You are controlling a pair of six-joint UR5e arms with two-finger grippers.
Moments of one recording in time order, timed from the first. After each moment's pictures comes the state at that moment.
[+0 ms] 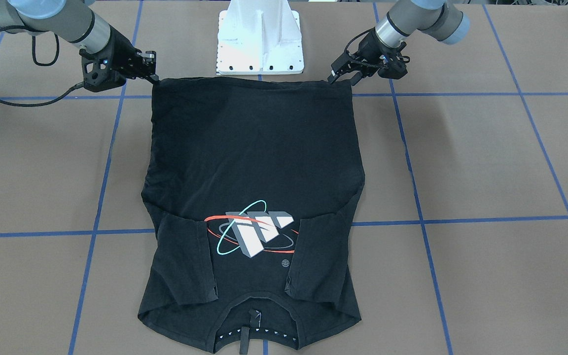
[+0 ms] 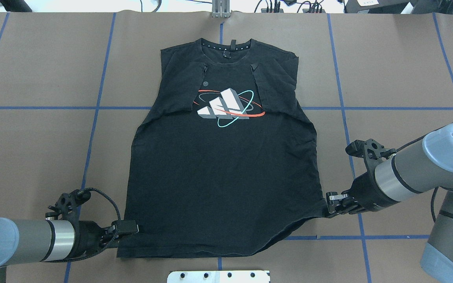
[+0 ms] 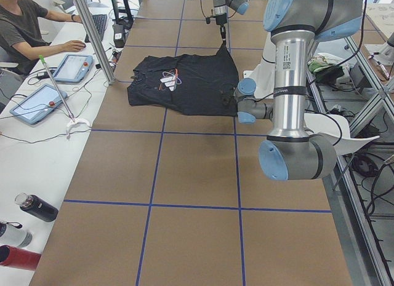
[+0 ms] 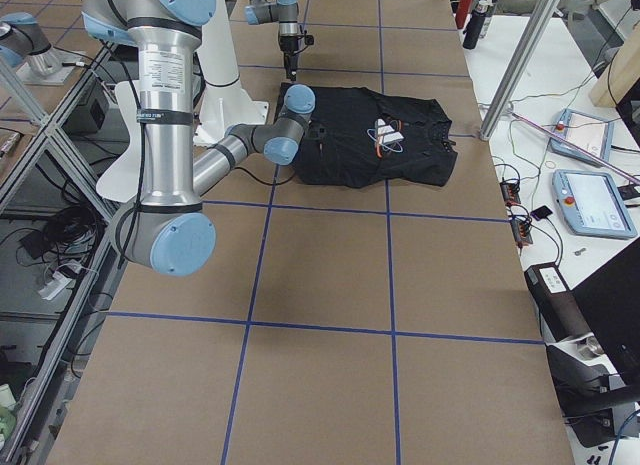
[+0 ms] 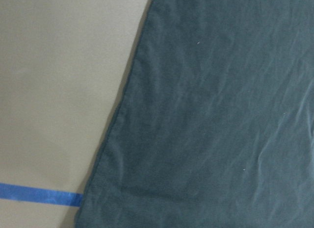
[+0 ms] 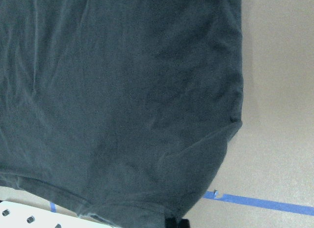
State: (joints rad) left arm -0.19 -1.51 -1.96 -2.53 -1.68 -1.84; right arm 0.54 -1.59 2.11 -1.08 2.25 1.34
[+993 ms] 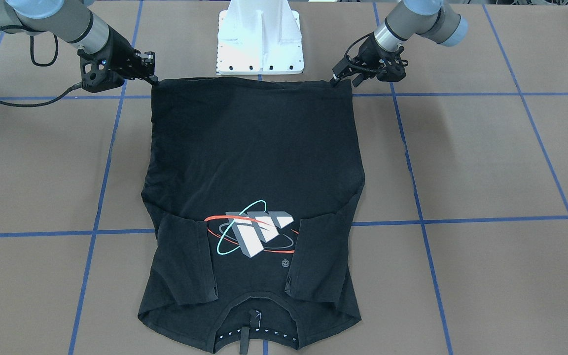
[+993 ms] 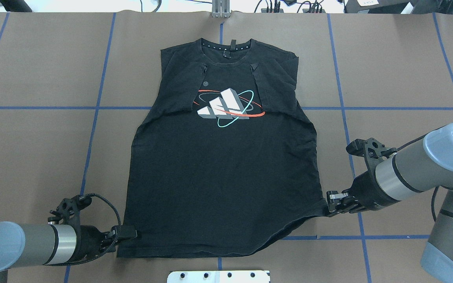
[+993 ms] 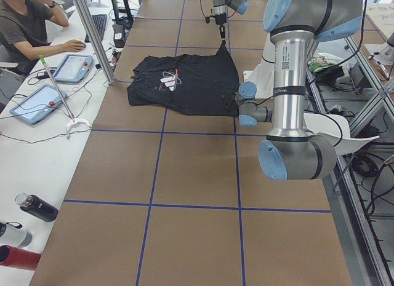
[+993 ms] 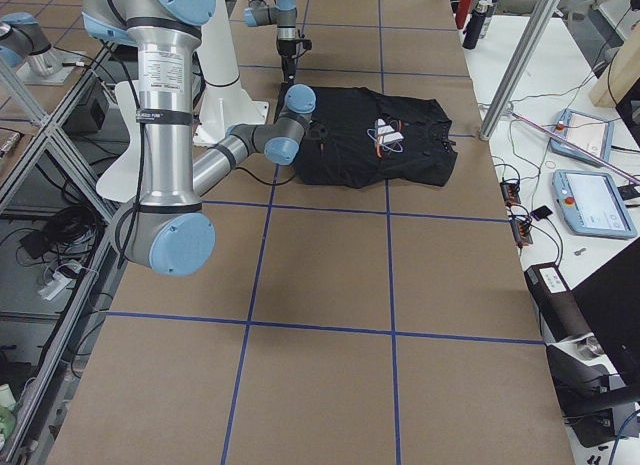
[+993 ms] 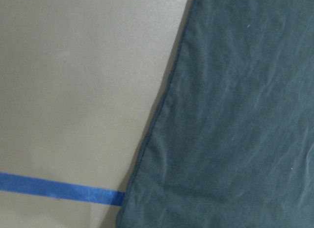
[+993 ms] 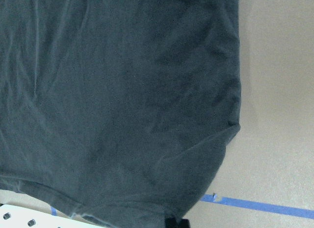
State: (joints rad) left arm -0.16 -1.51 -1.93 -2.53 -1.68 -1.84; right arm 0.55 -1.59 2.11 -1.08 2.25 1.34
